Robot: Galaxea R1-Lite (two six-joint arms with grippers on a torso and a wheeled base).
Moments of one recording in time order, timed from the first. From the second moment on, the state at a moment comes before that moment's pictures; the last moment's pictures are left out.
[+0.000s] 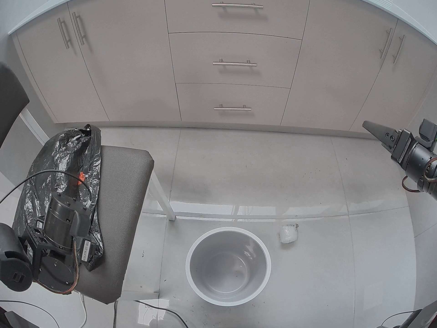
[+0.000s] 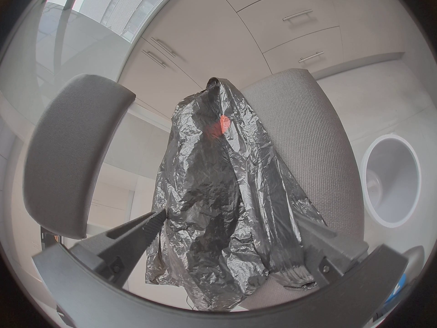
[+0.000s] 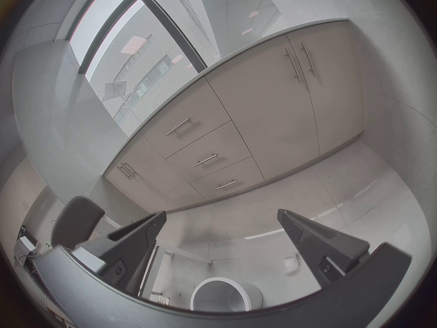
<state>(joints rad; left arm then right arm) -0.53 1.44 -0.49 -0.10 0.93 -0.08 0.24 1.29 -0.63 -0.64 0.03 0.47</state>
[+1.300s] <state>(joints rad) -0.52 1.50 -0.48 -0.22 0.80 -0.09 0.25 1.29 -0.63 -0.64 0.03 0.47</state>
